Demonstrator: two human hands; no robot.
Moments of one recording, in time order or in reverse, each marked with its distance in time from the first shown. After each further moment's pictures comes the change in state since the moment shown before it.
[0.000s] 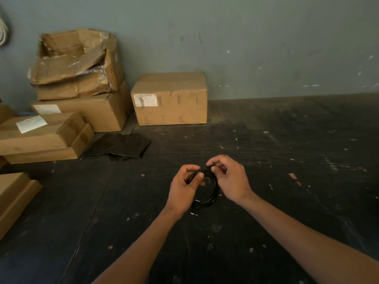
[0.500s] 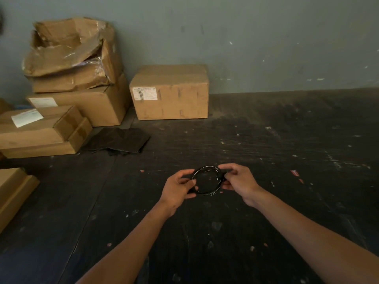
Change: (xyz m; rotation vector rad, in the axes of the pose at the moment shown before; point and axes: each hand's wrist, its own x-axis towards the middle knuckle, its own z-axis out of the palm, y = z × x) left_hand 0.022 -0.033 -0.022 -0.055 -0.047 -0.337; right_hand 0.008 0.052 0.001 0.345 -0.148 0.613
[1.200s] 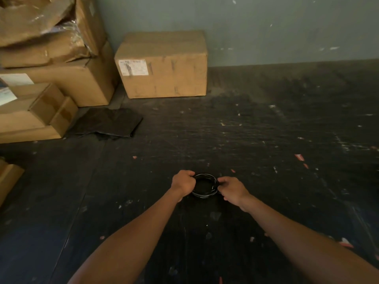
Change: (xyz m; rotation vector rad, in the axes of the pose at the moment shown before) left_hand 0.080 -0.060 0.020 0.655 -0.023 -0.286; right_hand 0.043 0.085 0.018 -0.393 -0.133 0.302
